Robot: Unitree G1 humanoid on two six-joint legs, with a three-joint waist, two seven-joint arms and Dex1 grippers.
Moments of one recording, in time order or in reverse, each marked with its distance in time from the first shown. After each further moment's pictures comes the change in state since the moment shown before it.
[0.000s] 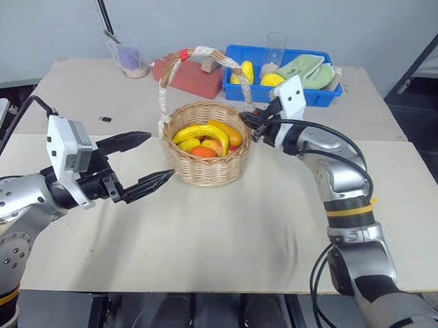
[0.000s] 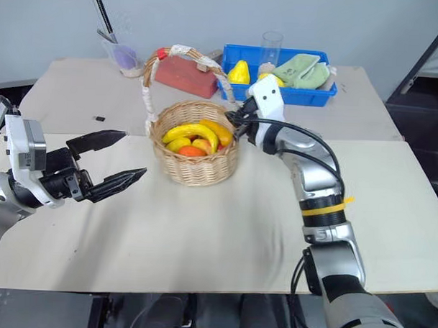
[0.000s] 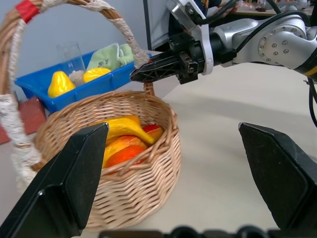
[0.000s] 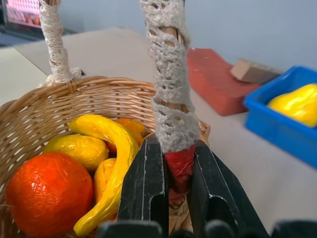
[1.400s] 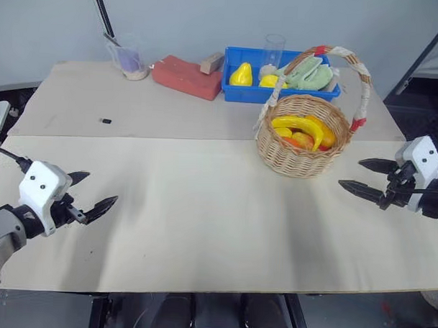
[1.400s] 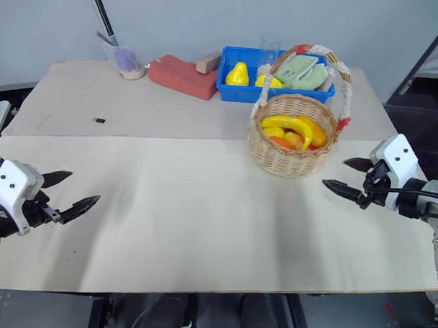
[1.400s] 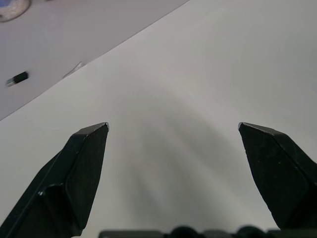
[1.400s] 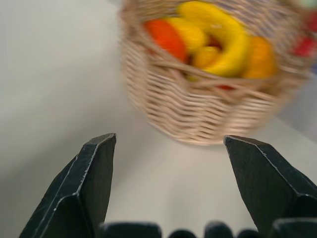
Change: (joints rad) left arm 0.392 0.046 0.170 0.187 0.403 -0.091 -0.012; right arm 0.606 -0.597 -0.333 -0.212 0.169 0.002 0.444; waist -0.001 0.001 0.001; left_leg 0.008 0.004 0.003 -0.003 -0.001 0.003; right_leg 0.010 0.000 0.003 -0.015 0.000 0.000
